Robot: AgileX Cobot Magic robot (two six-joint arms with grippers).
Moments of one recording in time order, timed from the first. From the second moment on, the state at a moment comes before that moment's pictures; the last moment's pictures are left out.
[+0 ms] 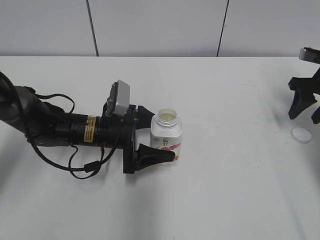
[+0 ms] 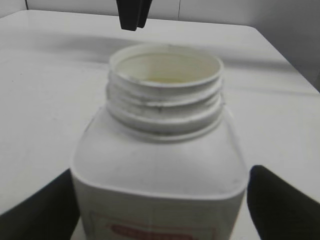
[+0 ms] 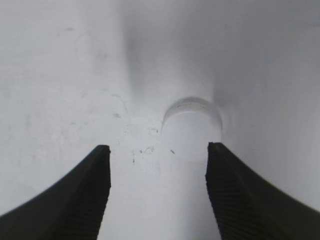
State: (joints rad) left arm -0.33 2.31 -1.05 1.37 -1.20 -0.45; right arm -0.14 2.07 -1.44 0.27 1.01 -0.21
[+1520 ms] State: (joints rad) left arm -0.34 1.54 -1.10 0.57 0.57 -0.52; right arm -0.14 1.80 -1.52 0.35 1.21 -0.20
